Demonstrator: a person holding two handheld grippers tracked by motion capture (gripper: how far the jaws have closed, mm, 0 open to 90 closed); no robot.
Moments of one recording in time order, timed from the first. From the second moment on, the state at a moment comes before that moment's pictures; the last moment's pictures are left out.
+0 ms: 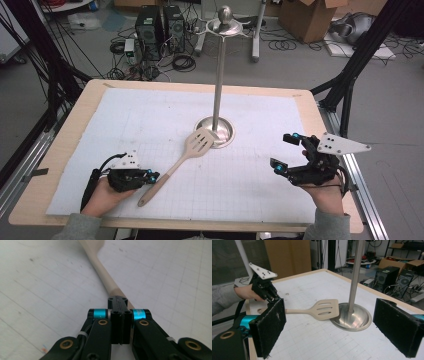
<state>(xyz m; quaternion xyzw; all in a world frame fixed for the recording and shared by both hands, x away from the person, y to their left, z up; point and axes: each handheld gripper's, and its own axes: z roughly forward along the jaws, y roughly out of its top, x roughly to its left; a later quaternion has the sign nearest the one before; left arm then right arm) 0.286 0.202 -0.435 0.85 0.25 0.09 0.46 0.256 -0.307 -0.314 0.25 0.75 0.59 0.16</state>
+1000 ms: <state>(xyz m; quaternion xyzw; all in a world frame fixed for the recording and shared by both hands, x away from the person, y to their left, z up) 0.323 0.134 -0.437 0.85 0.24 0.12 0.45 0.244 -0.321 -0.321 0.27 0.75 0.58 0.17</state>
